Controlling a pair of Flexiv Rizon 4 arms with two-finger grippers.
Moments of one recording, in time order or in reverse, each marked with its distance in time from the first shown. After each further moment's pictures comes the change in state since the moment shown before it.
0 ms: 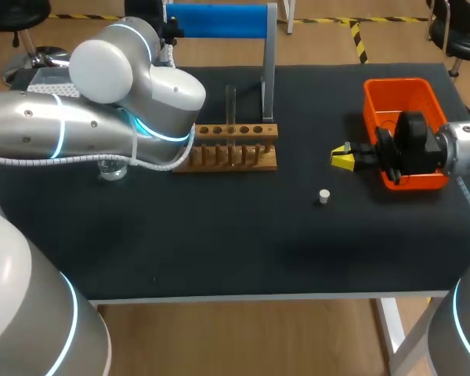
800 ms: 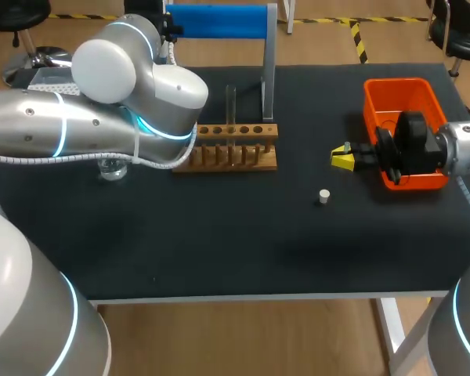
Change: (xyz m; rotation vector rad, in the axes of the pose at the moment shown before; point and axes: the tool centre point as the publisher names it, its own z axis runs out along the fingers) left arm -0.001 -0.013 -0.006 0.028 -0.022 0.014; right arm 0.000 0.000 0.000 0.000 0.000 0.000
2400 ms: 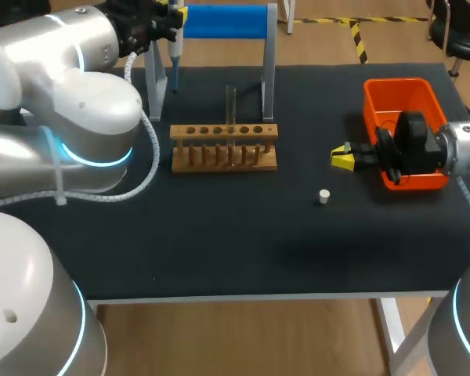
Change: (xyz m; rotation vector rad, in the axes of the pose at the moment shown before) left arm 0.079 -0.051 -0.170 0.086 0.503 0.159; right arm 0.000 0.000 0.000 0.000 0.000 0.000
